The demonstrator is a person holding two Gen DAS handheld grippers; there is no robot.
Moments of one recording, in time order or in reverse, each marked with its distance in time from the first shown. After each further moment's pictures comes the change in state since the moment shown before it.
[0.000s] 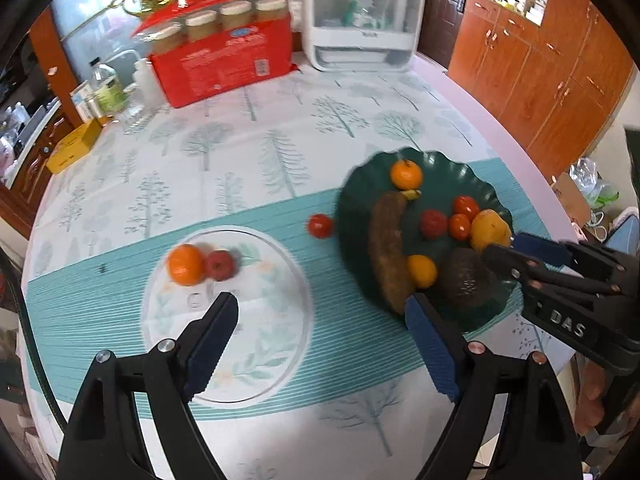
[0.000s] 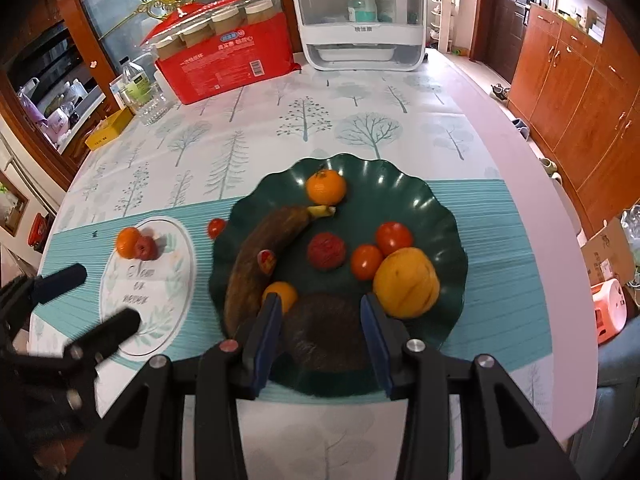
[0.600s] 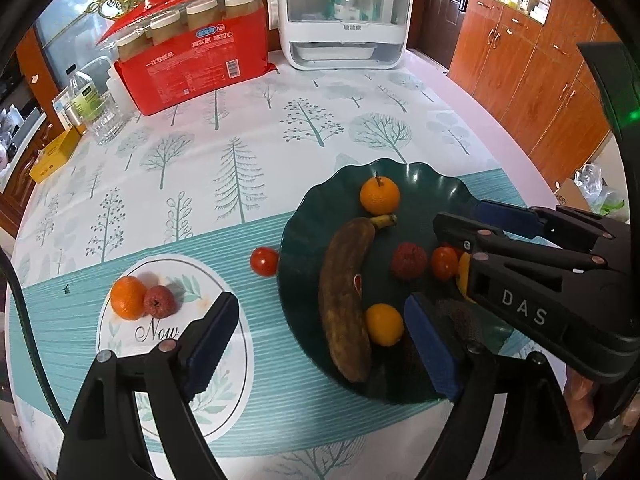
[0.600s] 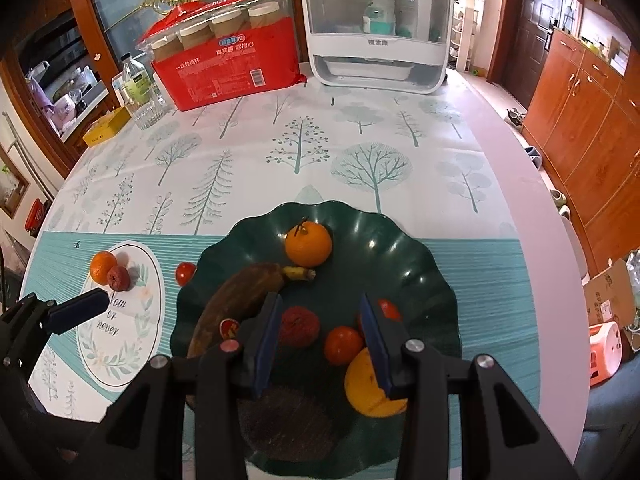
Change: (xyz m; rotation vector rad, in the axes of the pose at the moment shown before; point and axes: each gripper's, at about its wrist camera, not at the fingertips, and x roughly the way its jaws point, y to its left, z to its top) left arm 0.057 -0.057 0.030 -0.001 0.010 -0.004; right arm 0.045 -0.027 0.050 -0.085 -0.024 0.001
